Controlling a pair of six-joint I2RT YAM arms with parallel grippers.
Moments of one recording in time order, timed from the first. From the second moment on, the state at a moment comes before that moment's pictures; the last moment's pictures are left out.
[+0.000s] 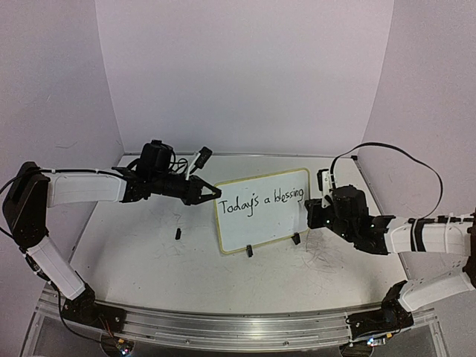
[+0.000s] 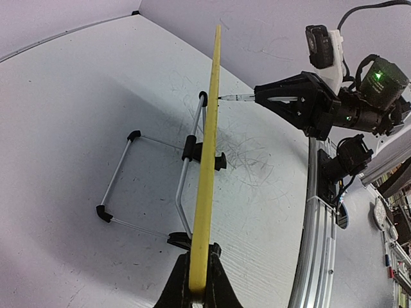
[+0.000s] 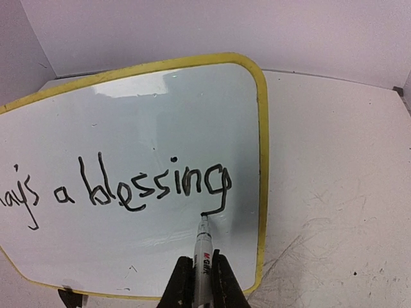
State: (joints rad) left arm -0.63 1.60 1.04 0.08 0.67 -0.16; right arm 0.73 1.24 0.56 0.25 0.34 0.31
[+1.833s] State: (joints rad) left arm -0.63 1.50 1.06 0.01 0.46 -0.10; right arm 0.71 0.94 0.74 -0.06 0.38 0.32
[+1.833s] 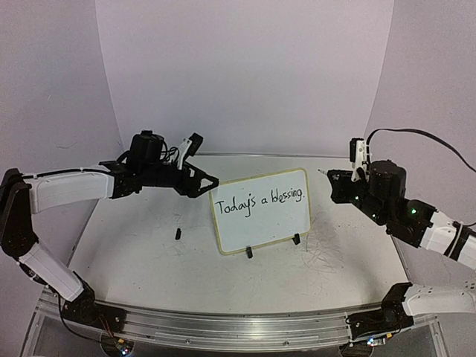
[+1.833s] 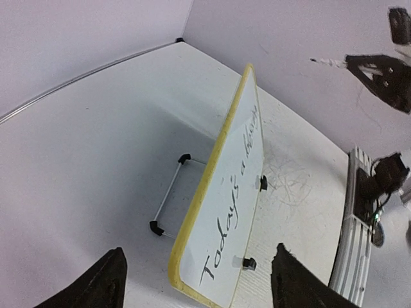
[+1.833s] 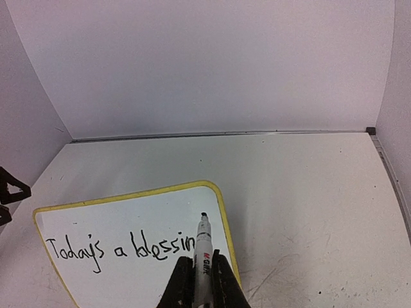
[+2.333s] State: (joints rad) left arm -0.58 1.22 1.00 -0.44 0.01 -0.52; right arm 0.71 0.97 0.78 -0.06 0.26 0.22
